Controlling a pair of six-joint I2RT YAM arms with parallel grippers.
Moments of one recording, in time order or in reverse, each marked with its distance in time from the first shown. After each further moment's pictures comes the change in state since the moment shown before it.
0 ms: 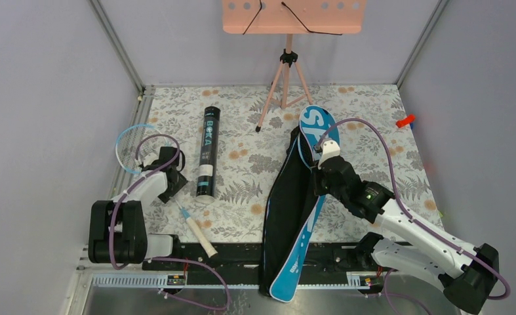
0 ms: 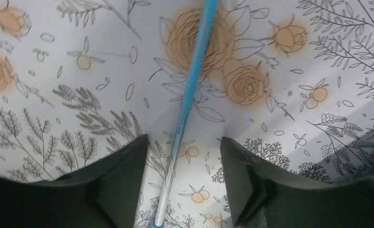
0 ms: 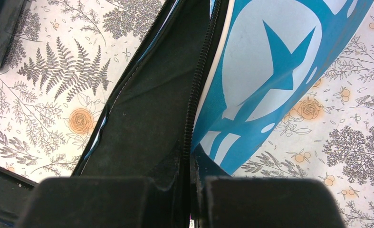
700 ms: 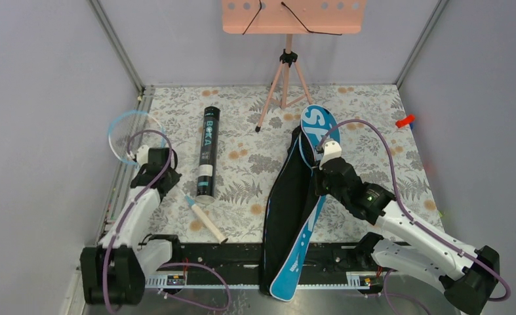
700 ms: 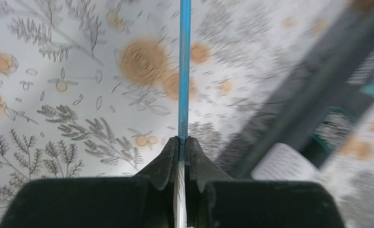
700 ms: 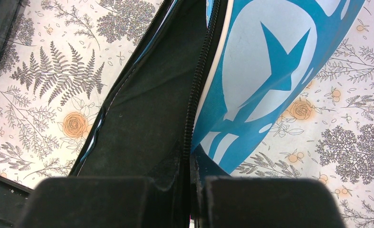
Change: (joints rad) left arm 0.005 -0.176 0.010 0.033 0.090 0.090; right arm 0.000 -0.023 -0.016 0.009 0.027 -0.011
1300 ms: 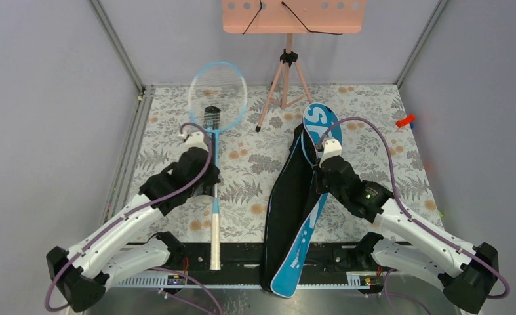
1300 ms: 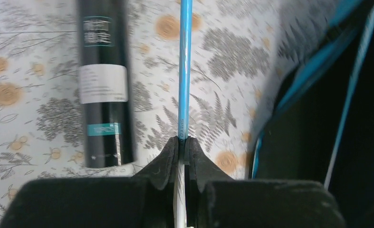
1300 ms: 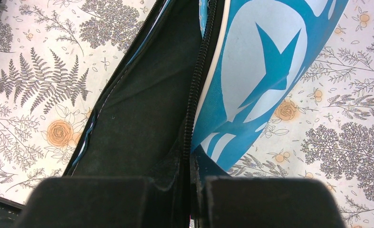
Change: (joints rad) left arm -0.645 -0.237 0.216 -0.121 -0.032 0.113; right arm 0.000 0.027 0.014 -0.001 0.058 -0.013
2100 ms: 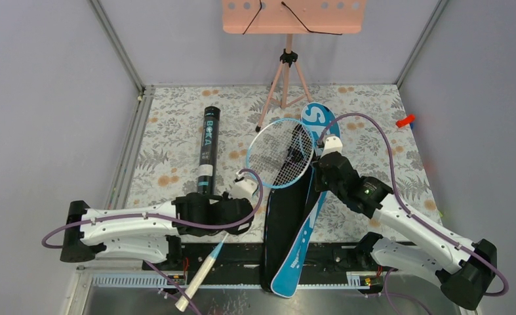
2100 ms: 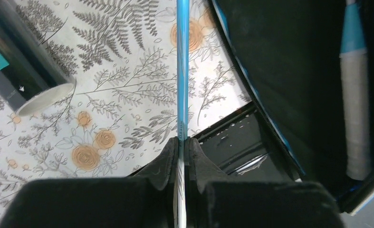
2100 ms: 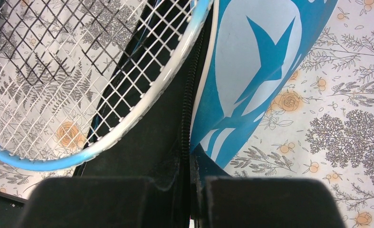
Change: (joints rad) left arm -0.731 0.186 0.100 -0.313 -0.097 -0.067; right arm -0.006 0.040 0.061 -0.064 -0.001 0.067
